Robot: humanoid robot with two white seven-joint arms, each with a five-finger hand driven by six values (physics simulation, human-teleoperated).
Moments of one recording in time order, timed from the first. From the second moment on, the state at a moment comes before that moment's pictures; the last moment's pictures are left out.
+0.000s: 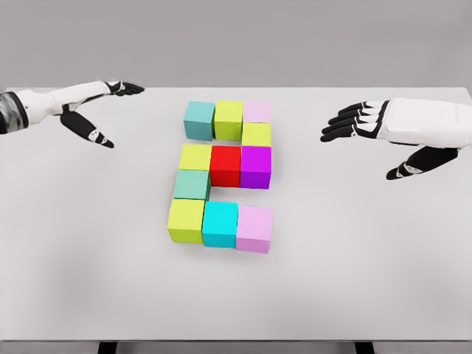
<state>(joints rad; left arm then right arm) -0.89 0.76 -0.86 -1.05 0.21 -0.37 -0.60 -0.75 -1.16 0.69 -1.75 -0.19 -0.61 0.61</state>
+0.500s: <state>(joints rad) -0.92 0.68 -0.89 -1.03 -0.05 -0.37 -0.61 -0.75 -1.15 0.69 -1.75 -0.18 -0.61 0.61</state>
